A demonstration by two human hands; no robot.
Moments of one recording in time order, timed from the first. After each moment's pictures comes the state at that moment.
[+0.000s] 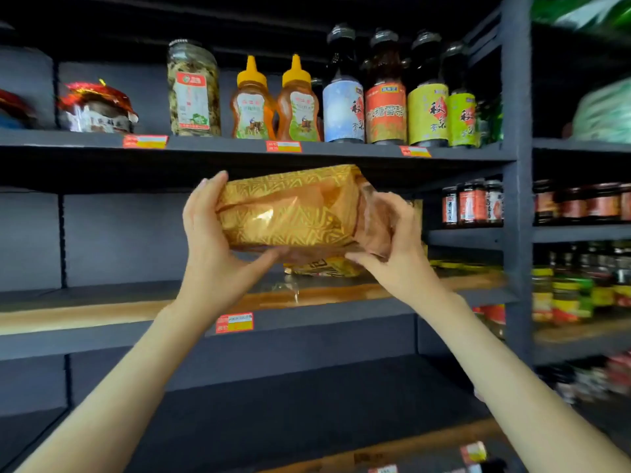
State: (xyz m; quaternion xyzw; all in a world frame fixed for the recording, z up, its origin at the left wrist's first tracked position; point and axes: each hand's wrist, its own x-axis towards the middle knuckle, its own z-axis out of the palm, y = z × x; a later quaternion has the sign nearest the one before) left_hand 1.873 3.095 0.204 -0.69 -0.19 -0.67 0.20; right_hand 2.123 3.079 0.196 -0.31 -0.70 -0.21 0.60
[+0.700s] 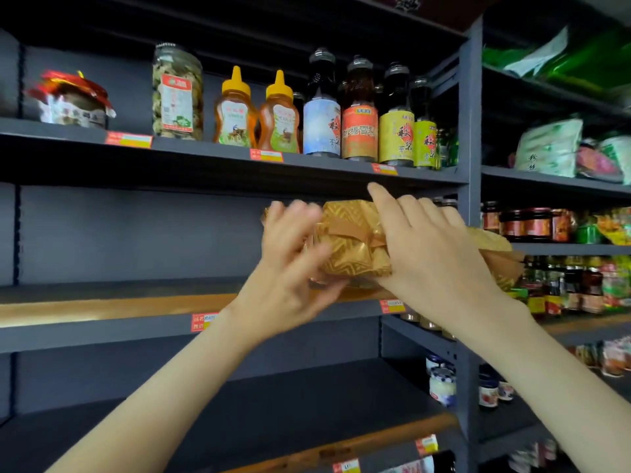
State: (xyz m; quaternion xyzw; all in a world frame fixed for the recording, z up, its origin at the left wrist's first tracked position) left_hand 1.951 3.073 0.195 -0.70 0.08 -0.60 0.38; right_hand 2.117 2.955 0.221 -0.52 -0.58 -0.56 0.29
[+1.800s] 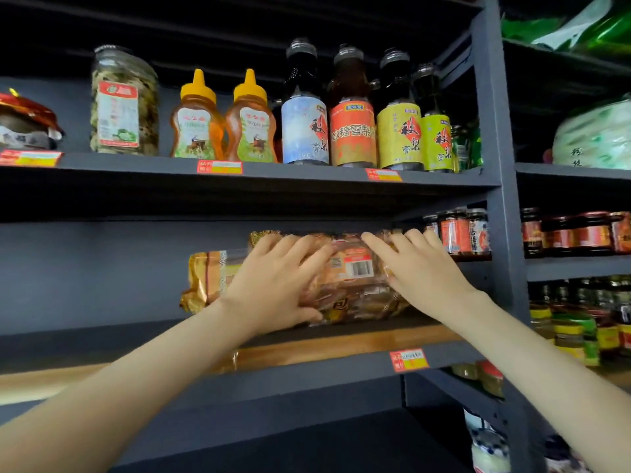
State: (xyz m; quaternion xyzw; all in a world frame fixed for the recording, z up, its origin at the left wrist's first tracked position) left_hand 1.992 3.172 0.239 -0.75 -0.29 -0.27 0.53; right_hand 2.230 3.127 0.237 -0.56 -0.63 -0.51 0.19
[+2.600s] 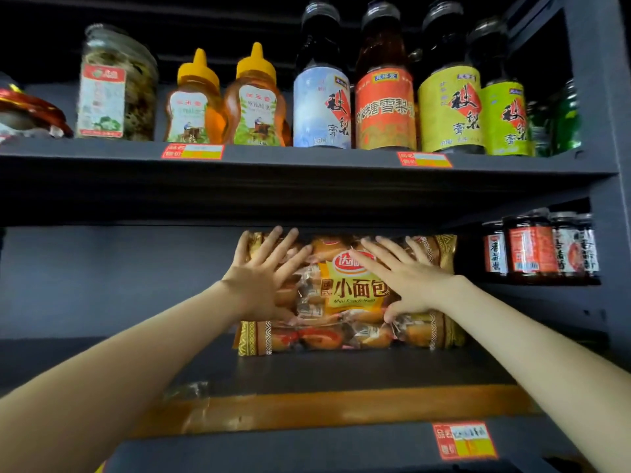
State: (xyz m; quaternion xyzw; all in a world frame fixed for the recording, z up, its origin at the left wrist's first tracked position) left_hand 1.985 3.291 0.258 -0.71 -0.53 -0.06 0.46; right_hand 2.257 3.294 0.269 -0.54 -0.76 -0.36 0.04
